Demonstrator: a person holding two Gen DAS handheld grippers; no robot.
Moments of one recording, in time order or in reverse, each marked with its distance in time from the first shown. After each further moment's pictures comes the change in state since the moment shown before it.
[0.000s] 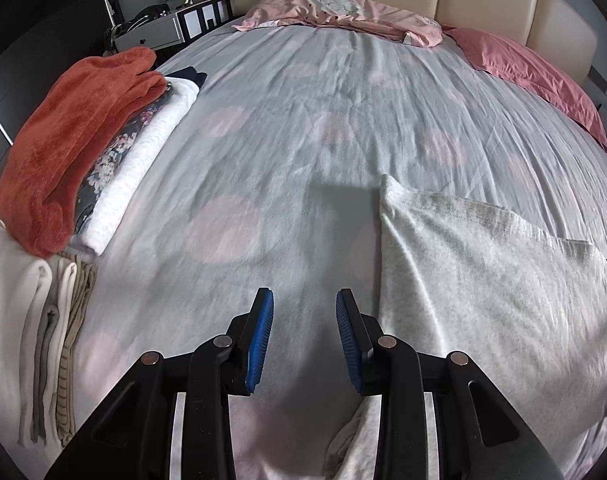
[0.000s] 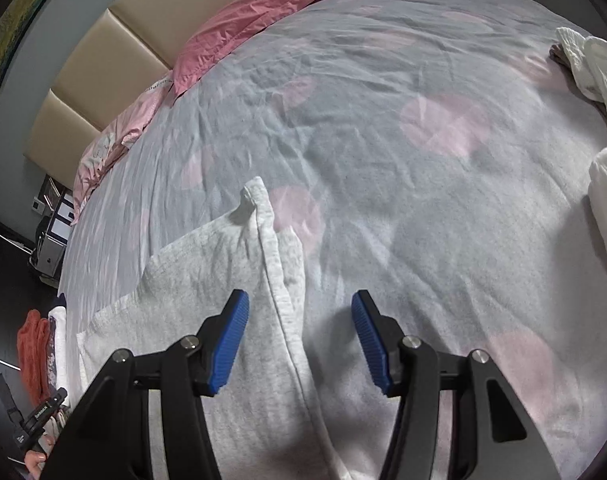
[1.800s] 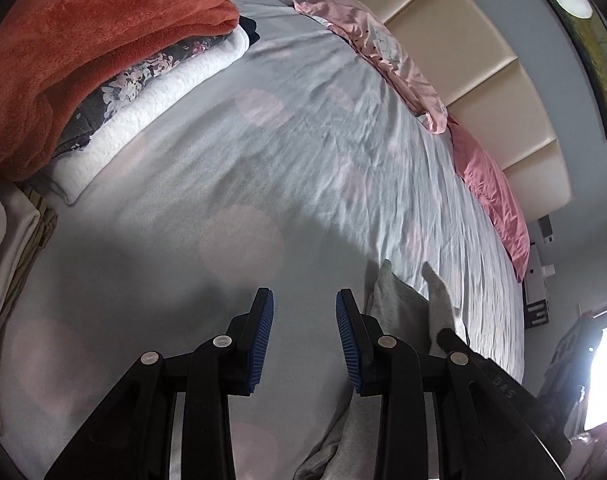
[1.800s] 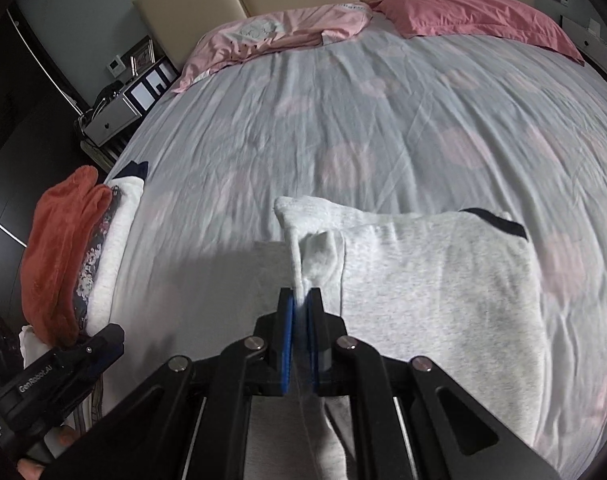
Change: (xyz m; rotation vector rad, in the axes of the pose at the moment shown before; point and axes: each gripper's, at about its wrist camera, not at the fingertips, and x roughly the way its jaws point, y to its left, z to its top) left arm 0.026 0.118 0.029 -0.438 0.034 -0.473; right arm 0.073 0.386 -0.148 -0.429 0.135 0.069
